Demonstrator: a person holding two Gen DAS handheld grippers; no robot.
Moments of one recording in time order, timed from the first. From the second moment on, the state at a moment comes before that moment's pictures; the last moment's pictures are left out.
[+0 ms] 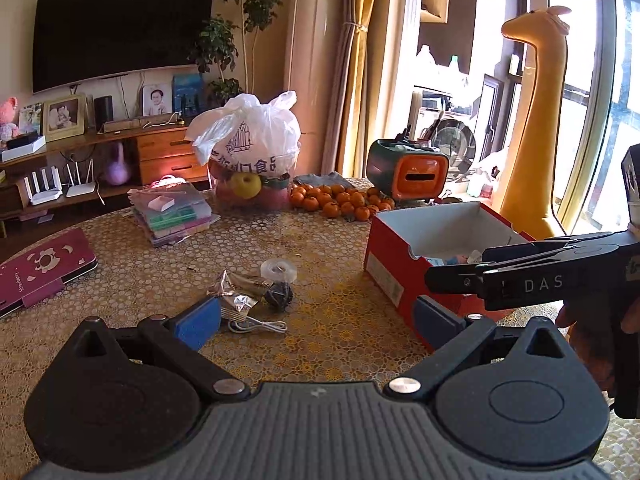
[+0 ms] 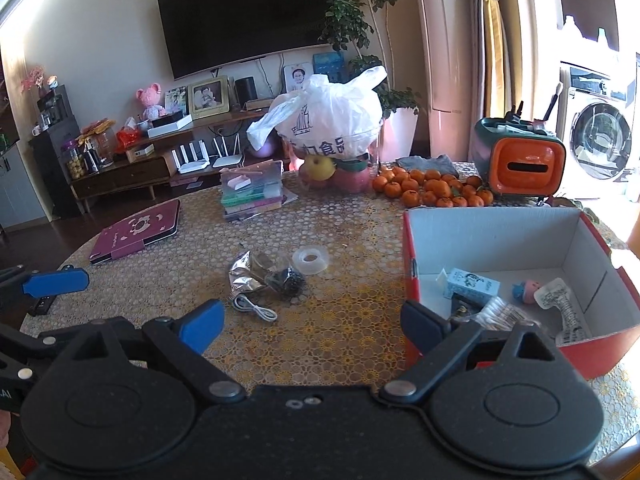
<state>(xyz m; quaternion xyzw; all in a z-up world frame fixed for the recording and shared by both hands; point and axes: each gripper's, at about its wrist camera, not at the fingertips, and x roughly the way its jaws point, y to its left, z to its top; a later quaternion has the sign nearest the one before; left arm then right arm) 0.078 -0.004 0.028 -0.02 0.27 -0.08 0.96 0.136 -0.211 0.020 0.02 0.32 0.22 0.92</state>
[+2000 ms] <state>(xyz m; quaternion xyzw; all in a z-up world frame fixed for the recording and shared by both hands) 0.228 0.087 -0.095 0.00 0.33 -0.11 0.94 0.272 -0.099 -0.093 -0.07 0.38 0.24 0.89</state>
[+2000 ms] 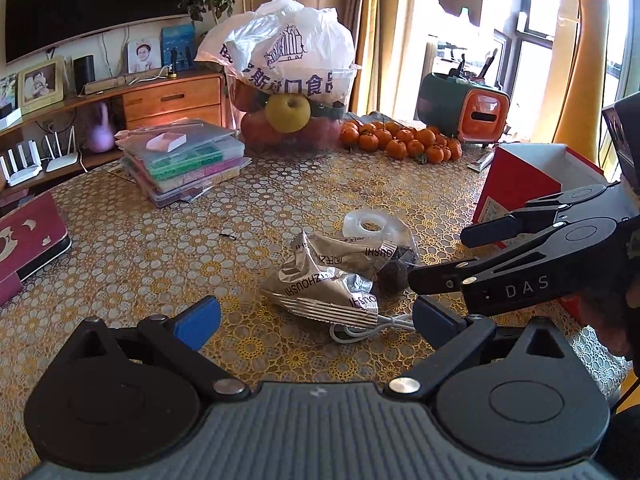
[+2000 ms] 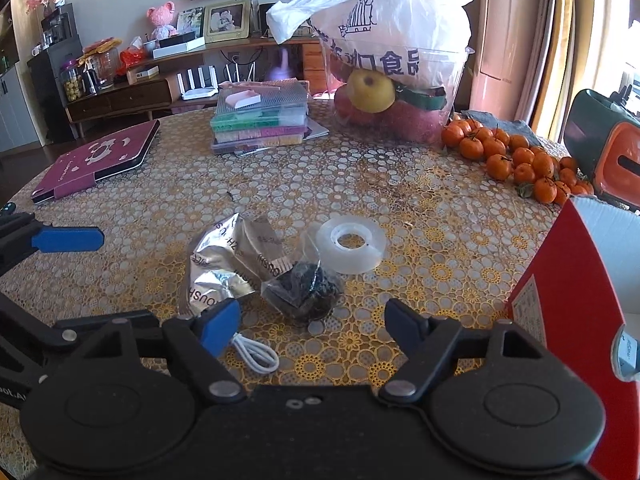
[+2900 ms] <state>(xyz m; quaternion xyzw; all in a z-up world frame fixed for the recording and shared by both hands) 0.284 0.084 -0.130 -0.01 0.34 -0.15 0.93 0.312 -0.092 -0.120 -0.04 0.41 0.24 0.88</state>
